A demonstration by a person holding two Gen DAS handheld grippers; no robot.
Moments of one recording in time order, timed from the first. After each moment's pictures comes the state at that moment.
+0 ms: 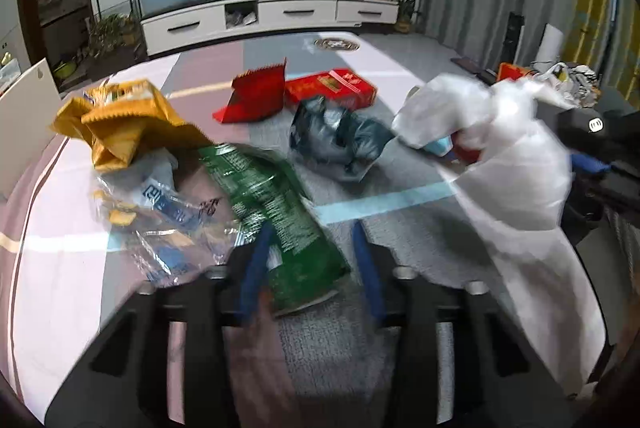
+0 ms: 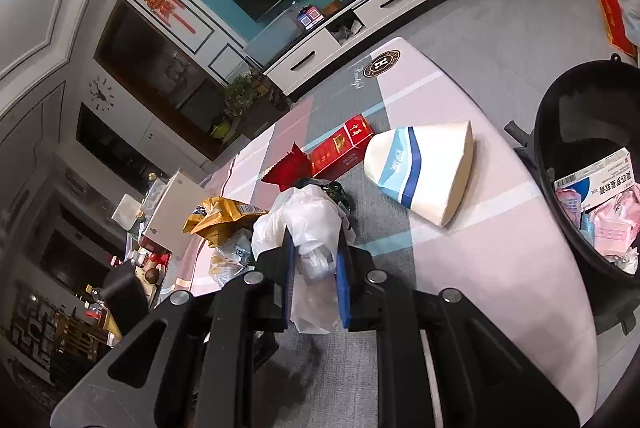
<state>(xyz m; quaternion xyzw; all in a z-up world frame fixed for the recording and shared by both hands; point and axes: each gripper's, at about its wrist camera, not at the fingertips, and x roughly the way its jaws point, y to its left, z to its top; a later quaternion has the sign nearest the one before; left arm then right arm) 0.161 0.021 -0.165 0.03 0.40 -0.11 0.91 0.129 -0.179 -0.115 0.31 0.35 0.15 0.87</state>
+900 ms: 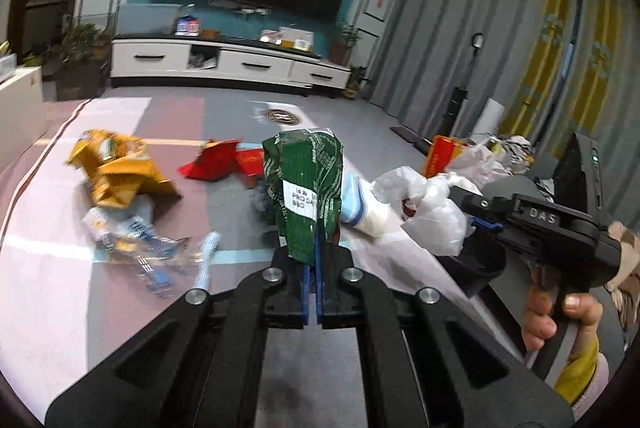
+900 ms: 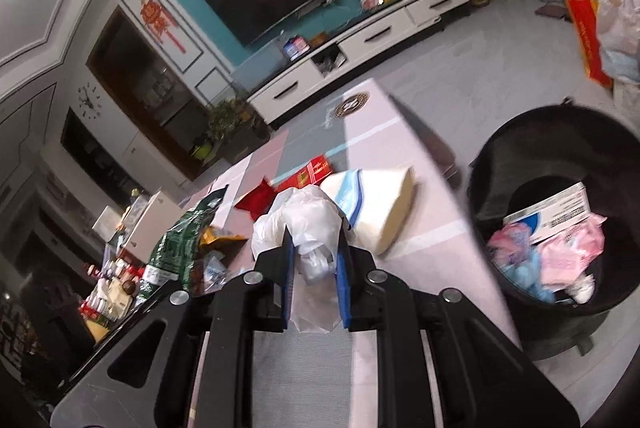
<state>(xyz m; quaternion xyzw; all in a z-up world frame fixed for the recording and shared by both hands) 0.103 0.038 -0.099 -0.08 0.29 -0.22 0.93 0.101 -0.223 -0.100 0.28 0.30 0.10 0.91</state>
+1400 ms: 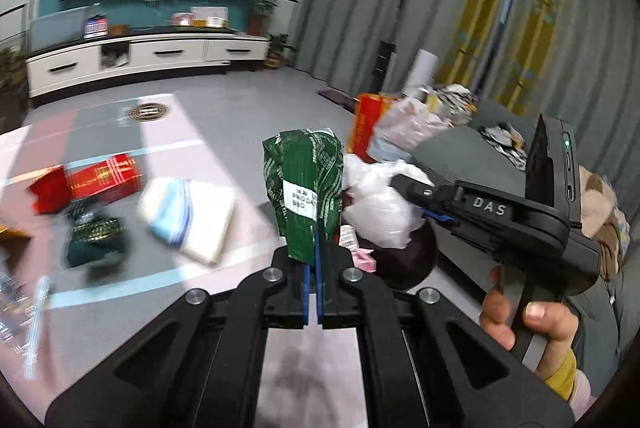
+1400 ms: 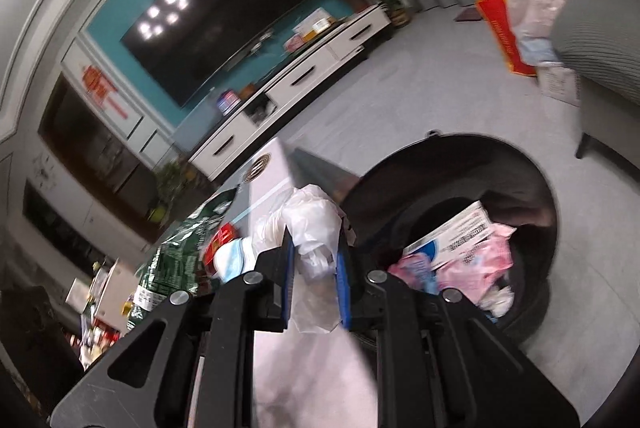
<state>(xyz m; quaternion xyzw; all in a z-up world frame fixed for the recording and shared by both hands) 0.122 -0.129 -0.092 -0.02 0.32 -0.35 0.88 0.070 -0.334 -0.110 0.34 0.26 -0.03 0.90</state>
